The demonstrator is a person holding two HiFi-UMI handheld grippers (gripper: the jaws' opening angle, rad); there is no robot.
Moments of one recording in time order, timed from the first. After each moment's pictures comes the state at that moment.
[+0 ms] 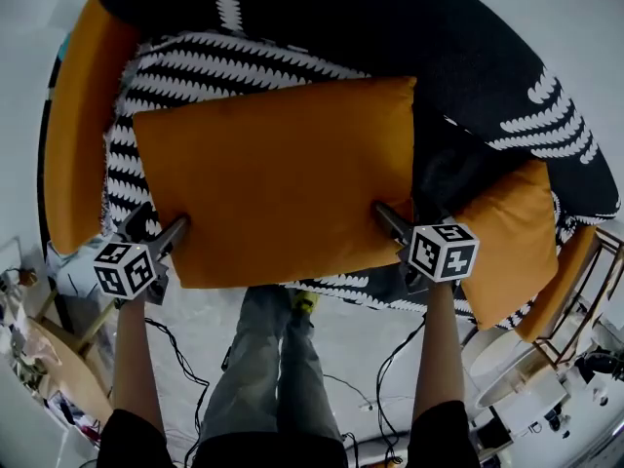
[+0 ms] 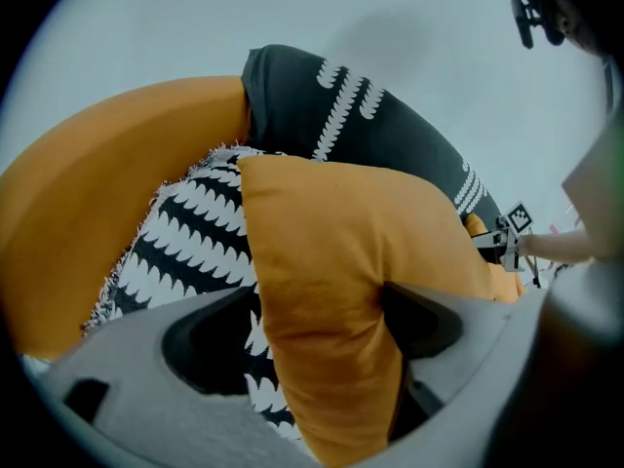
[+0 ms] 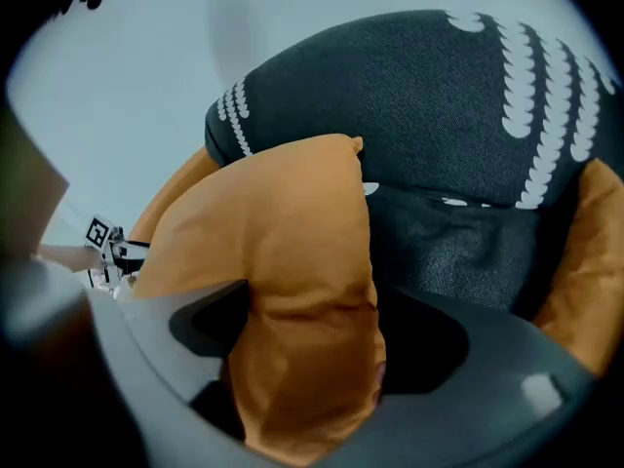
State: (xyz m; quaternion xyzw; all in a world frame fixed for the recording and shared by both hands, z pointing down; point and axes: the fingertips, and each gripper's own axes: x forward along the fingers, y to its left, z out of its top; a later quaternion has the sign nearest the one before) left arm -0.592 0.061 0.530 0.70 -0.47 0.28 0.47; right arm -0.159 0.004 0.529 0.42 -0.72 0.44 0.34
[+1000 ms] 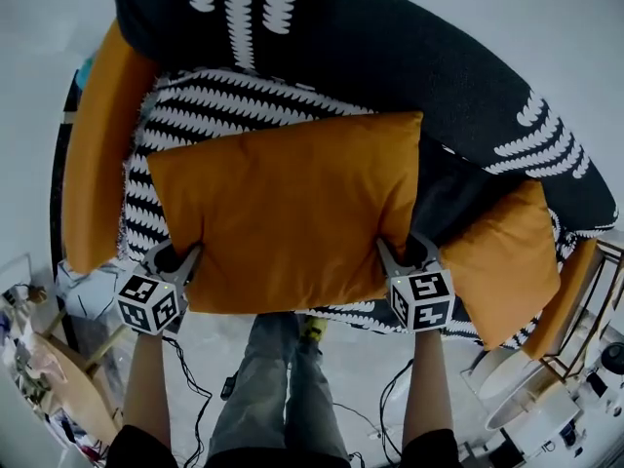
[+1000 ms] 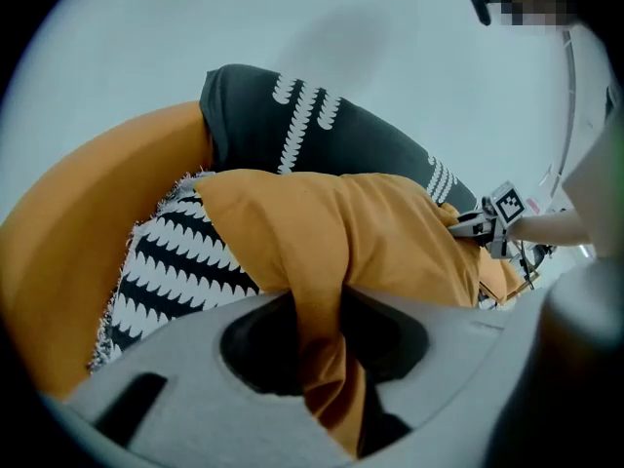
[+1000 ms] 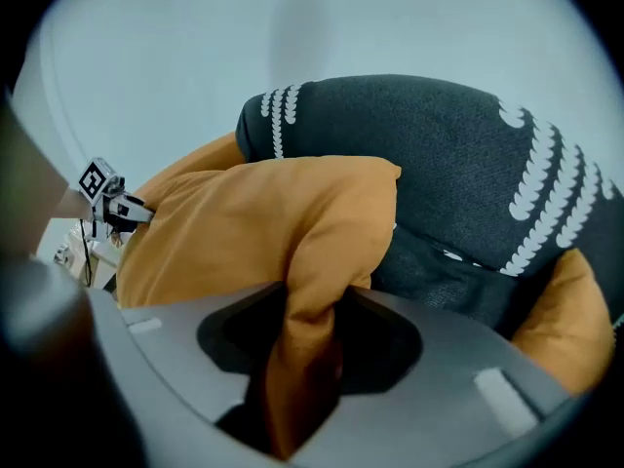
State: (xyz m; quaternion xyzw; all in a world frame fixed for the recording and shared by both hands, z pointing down) left arm -0.551 0.058 0.483 0.75 -0.43 0.29 0.41; right arm -0.185 0.014 0.474 0.43 -0.76 0.31 0.39
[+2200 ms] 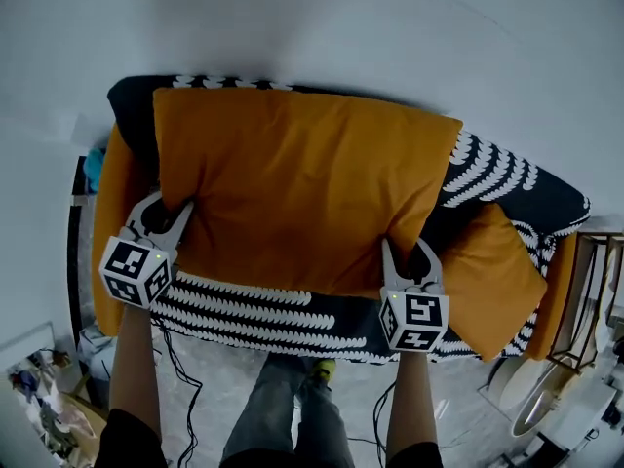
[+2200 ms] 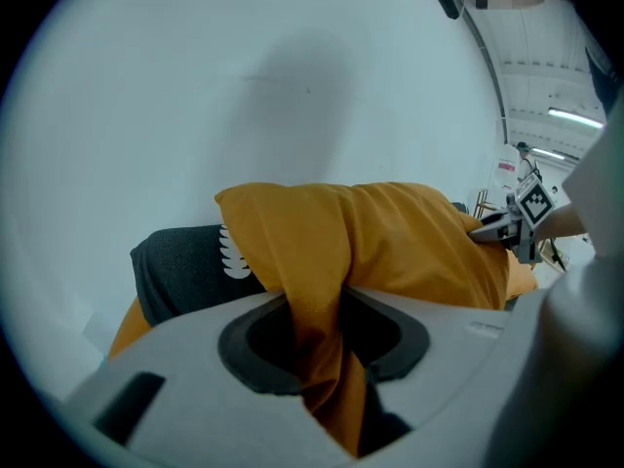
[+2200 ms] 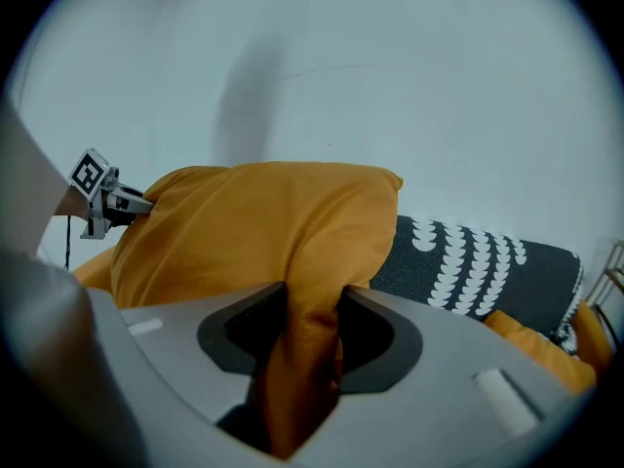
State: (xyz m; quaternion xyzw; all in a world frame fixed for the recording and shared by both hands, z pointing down) left arm -0.499 -0.191 0.302 0.86 -0.41 0.25 0.17; right arm -0.144 -0.098 0.310 0.62 -0.71 0.21 0.25
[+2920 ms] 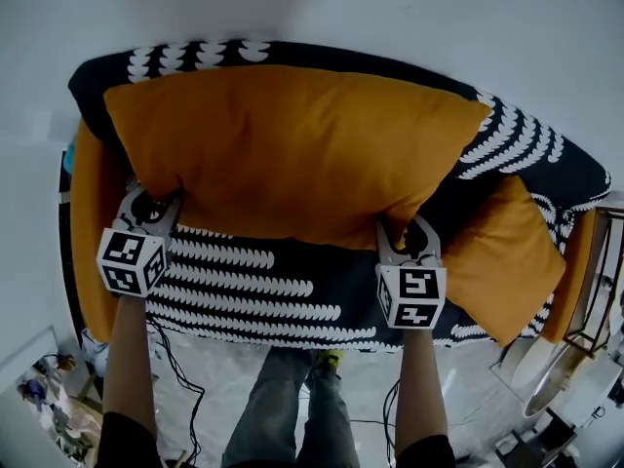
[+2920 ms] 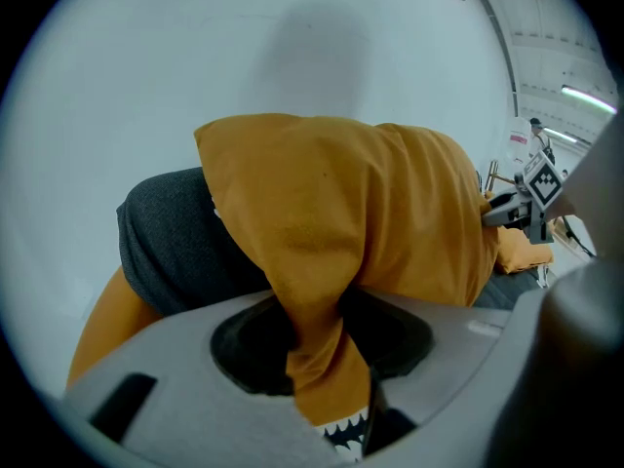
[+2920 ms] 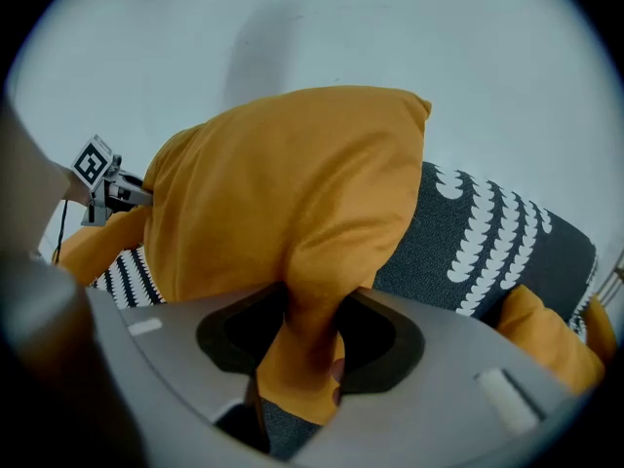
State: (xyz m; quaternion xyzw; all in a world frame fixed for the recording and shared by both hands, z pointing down) left arm -0.505 -0.198 0.406 0.83 -0.42 0.32 0.18; right arm -0.141 -0.103 0.409 0.60 -0.70 0.24 0.30
